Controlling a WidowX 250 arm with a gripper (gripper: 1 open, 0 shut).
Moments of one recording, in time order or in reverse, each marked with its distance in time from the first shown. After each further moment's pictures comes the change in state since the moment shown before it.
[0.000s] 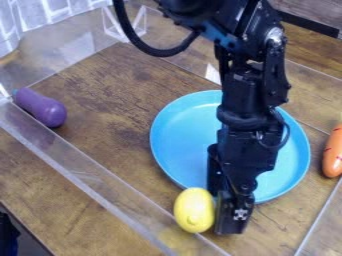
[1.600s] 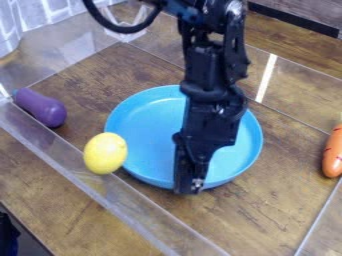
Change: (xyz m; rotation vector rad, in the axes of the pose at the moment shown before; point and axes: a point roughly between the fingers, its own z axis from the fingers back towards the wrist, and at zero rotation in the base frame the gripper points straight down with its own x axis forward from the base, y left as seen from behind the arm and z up) arm -0.034 0.012 0.022 -0.040 0.060 0.005
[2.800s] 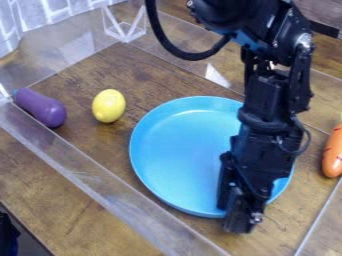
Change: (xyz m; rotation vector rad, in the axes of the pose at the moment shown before) arm 0.056 -0.013 -0.016 0.038 -0.021 0.013
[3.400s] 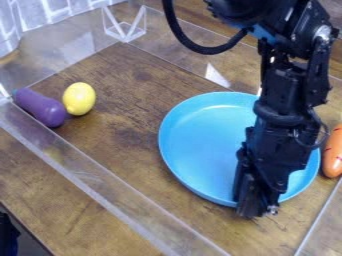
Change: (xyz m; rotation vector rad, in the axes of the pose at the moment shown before) arm 0.003 0.000 0.010 -0.009 0.031 -0.023
